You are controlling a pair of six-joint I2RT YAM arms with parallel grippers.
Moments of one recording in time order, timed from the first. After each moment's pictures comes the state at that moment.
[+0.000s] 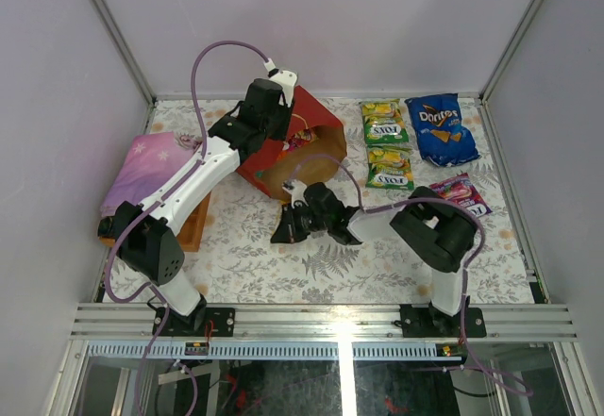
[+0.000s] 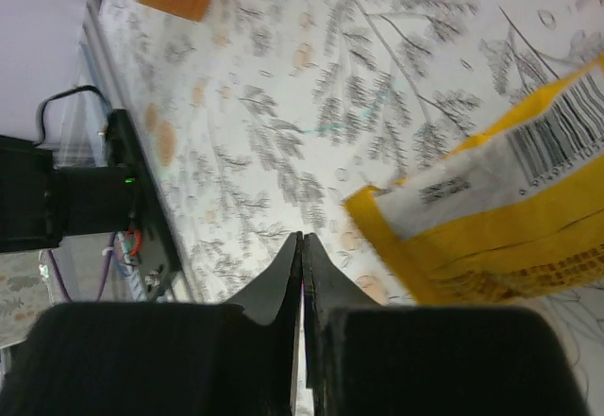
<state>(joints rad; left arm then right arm) -0.50 1.66 1.58 -0.49 -0.19 -0.03 0.90 1.94 0.89 0.51 -0.47 0.68</state>
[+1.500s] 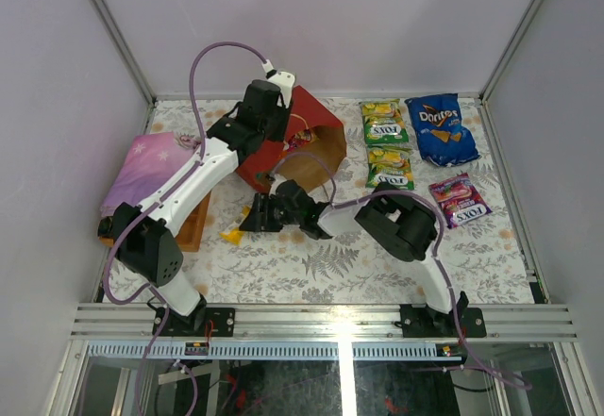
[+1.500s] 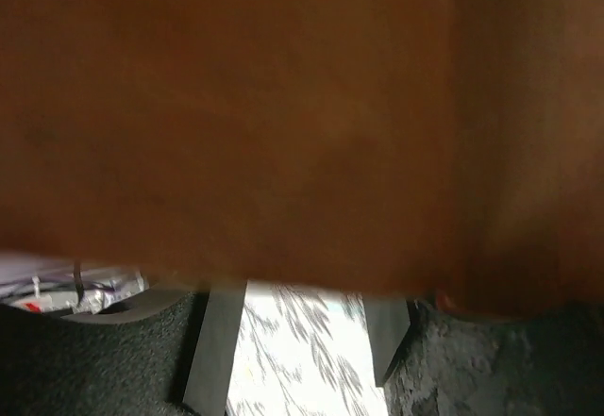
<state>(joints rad) -0.49 1.65 1.57 -0.49 -0.20 -0.03 0.95 2.14 1.14 0.52 -0.31 0.90</state>
